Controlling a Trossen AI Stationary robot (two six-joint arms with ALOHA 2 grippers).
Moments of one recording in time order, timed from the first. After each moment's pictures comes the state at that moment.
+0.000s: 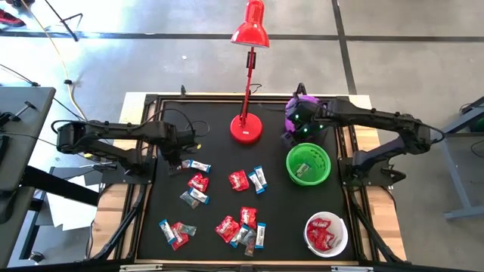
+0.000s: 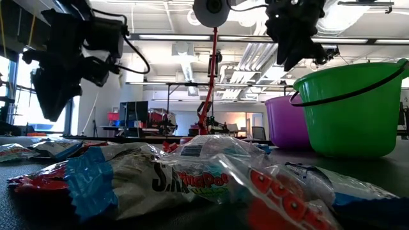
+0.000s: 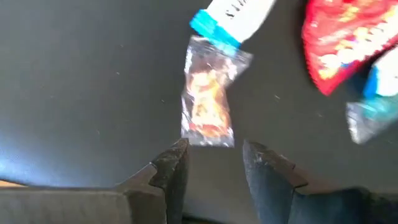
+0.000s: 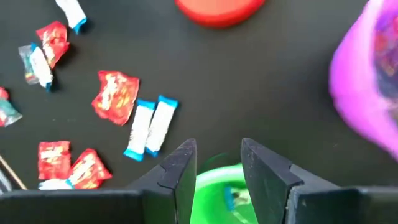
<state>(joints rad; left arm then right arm) 0.23 1.21 0.70 -1.07 0.08 -0.14 -0.27 1.33 1.23 -1.02 -0.11 0.66</state>
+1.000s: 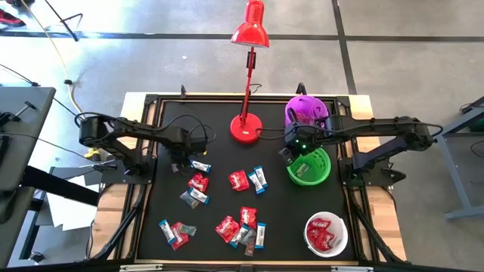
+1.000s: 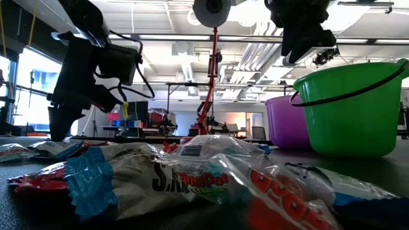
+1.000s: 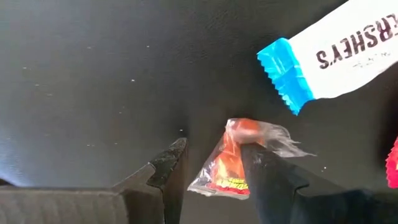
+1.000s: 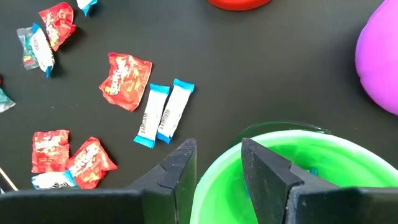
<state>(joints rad) 0.21 1.50 0.68 -0.93 0.00 -0.44 -0.02 1.33 1.23 -1.02 0.08 0.85</state>
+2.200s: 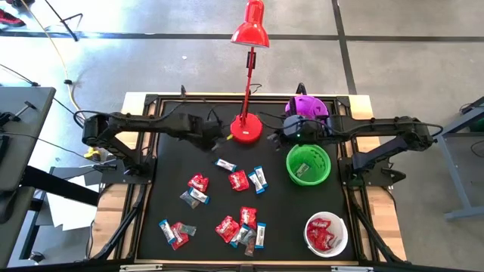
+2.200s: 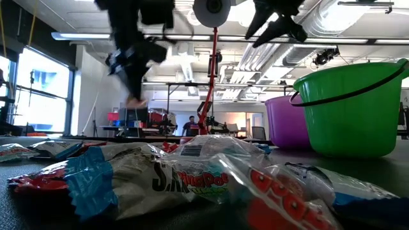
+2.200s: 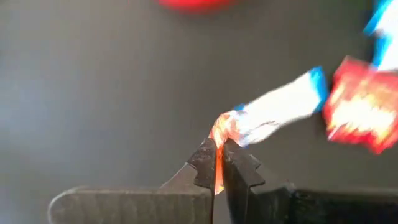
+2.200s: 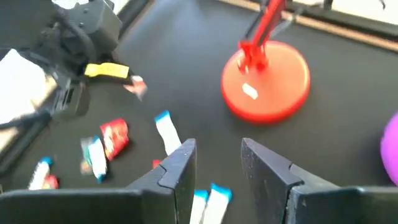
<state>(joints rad) 0.16 1.52 1.15 -0.92 -0.16 -0.48 -0.02 1.33 1.23 -0.67 0.33 0.85</state>
